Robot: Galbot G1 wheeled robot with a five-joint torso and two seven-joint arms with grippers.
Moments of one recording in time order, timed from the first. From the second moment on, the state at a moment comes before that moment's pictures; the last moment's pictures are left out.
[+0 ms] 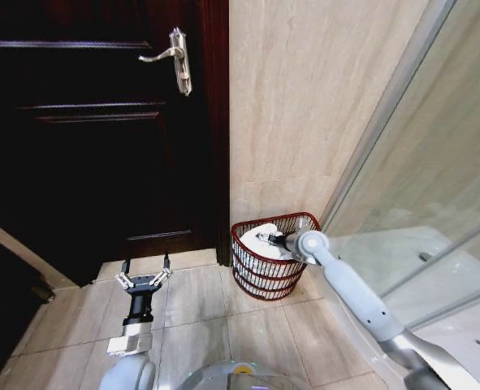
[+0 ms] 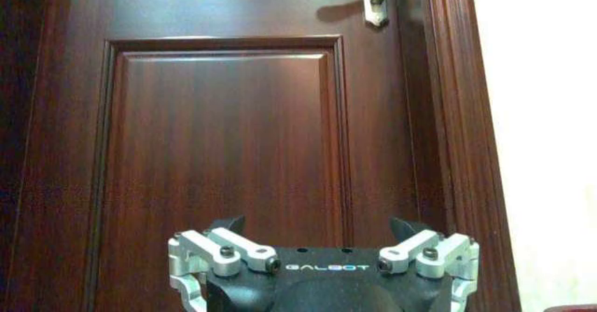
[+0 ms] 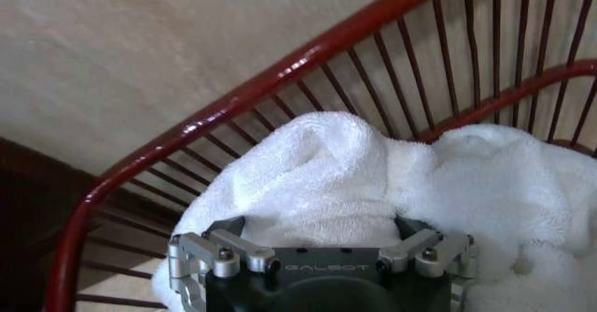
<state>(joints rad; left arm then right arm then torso) 1.80 -1.52 -0.65 -2.17 -0.05 -0.42 -0.09 -0.66 1.07 0.00 1.58 1.54 -0.72 0.61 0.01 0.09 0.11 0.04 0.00</state>
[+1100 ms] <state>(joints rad) 1.77 -1.52 -0.57 -2.15 -0.04 -0.39 -0.10 -0.78 0.93 0.08 1.69 0.70 -0.33 0.21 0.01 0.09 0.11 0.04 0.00</state>
